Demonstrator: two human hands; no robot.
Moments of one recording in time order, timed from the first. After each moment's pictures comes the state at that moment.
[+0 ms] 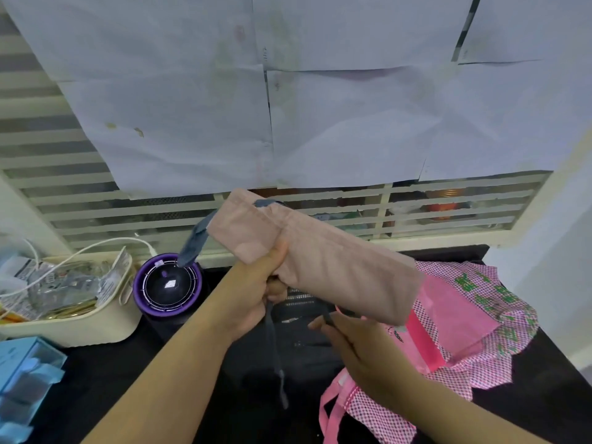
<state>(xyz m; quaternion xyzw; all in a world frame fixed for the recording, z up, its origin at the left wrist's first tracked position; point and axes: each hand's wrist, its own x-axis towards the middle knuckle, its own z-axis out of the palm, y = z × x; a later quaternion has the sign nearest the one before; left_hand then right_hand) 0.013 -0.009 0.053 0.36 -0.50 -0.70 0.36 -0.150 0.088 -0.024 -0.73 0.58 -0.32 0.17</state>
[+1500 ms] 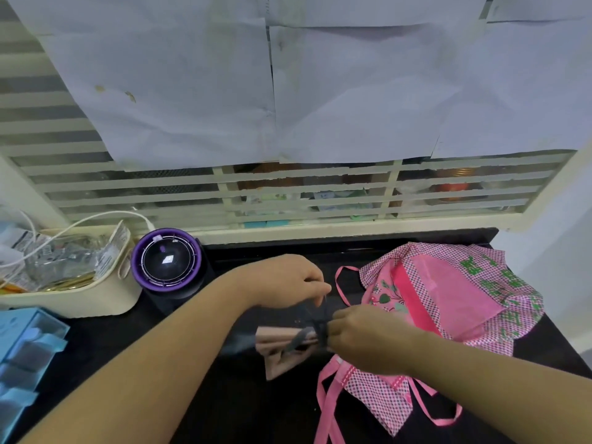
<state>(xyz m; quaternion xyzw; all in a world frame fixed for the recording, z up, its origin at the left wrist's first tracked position) -0.015 -0.023 0.043 0.35 -0.88 -0.30 -0.11 -0.174 0.060 -0.048 -0.92 0.38 0.06 -0.01</state>
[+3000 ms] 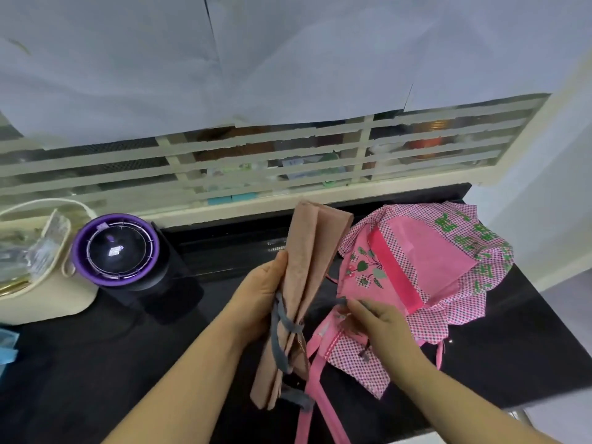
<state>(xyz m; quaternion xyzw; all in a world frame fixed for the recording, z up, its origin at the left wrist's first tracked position) -0.025 -0.001 -0.057 0.40 -0.42 -0.78 0.23 -0.181 0.114 -0.098 -0.33 0.69 -0.47 0.45</state>
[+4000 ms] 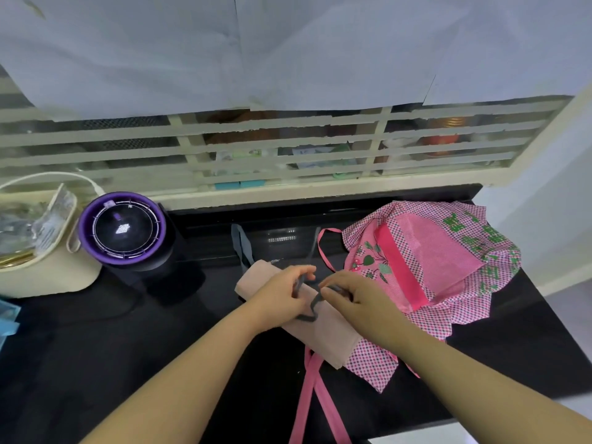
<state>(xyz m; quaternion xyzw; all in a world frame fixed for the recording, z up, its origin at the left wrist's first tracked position) -0.023 -0.007 -0.106 0.42 -0.73 -0.54 0.03 -0.177 0.079 -0.085 -0.60 0.66 -0.29 0.34</state>
